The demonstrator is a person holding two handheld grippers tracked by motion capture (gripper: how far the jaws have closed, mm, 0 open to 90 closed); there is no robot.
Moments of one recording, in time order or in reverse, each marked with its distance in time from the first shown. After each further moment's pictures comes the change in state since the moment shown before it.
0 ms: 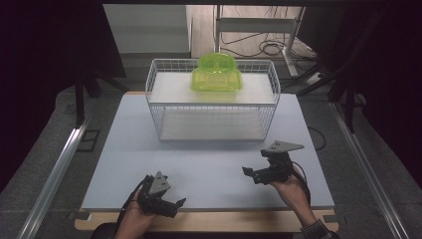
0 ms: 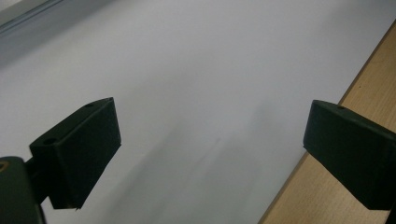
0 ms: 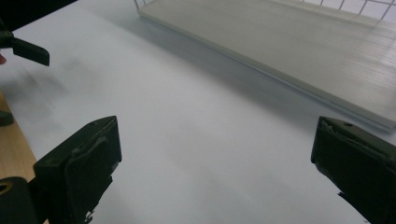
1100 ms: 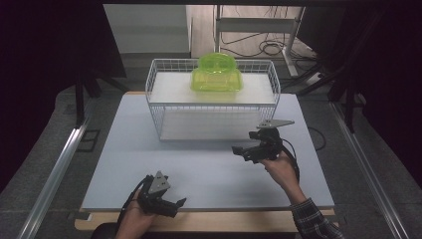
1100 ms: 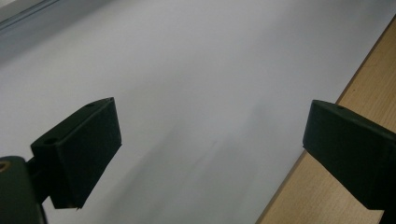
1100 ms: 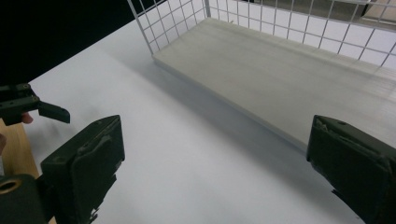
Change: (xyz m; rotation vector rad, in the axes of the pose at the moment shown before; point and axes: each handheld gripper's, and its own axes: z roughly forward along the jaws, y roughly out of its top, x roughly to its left) left arm 0.000 0.001 0.000 -0.004 -0.018 -0.017; right arm -0.008 0.061 0.022 -0.033 0.080 0.036
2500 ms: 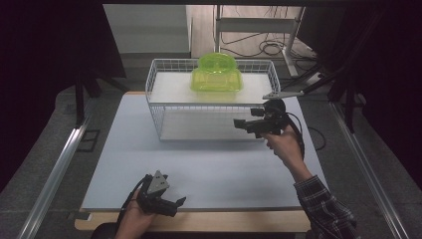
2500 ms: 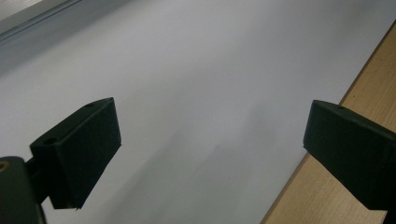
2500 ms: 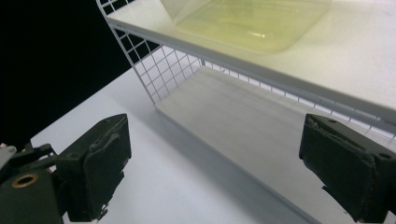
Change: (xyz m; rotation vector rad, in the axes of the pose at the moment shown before) left arm 0.001 0.000 -0.002 -0.022 0.008 0.003; right arm -0.009 0.071 -0.022 -0.057 0.004 0.046
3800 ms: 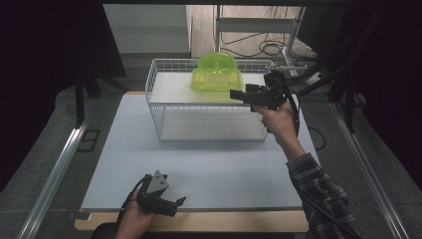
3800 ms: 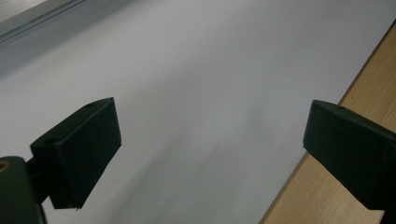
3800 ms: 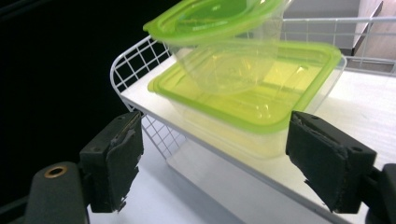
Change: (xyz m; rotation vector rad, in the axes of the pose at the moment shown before) left arm 0.000 0.000 -0.001 -0.008 -0.001 -0.010; right arm 0.000 0.063 -0.002 -0.114 0.014 0.079
